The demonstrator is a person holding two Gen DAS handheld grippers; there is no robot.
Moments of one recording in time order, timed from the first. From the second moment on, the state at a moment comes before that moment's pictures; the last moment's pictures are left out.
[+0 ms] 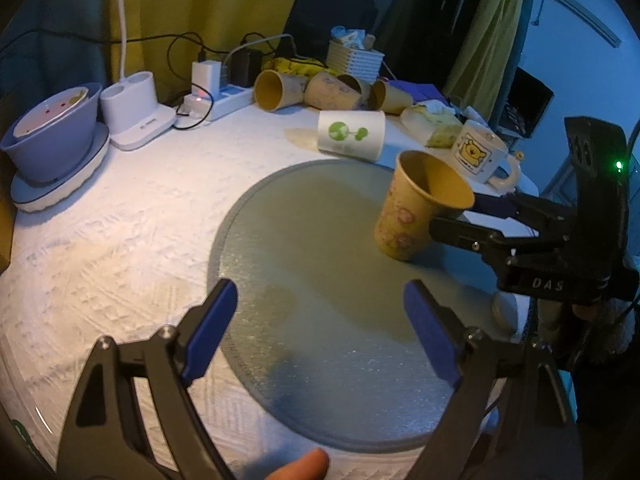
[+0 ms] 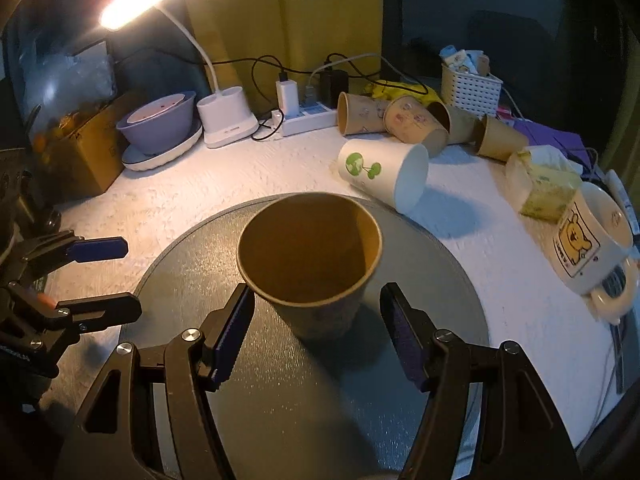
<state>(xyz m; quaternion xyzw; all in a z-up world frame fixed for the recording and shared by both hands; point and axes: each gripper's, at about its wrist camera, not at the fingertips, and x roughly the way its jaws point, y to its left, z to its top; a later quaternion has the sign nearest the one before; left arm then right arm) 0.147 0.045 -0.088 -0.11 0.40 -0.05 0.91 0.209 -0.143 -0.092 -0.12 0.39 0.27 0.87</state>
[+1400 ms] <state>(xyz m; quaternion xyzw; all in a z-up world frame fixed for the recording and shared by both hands) 0.047 -0.018 -0.026 -0.06 0.29 -0.09 0.95 0.082 -0.182 -0.053 -0.08 0.34 0.20 0.92</state>
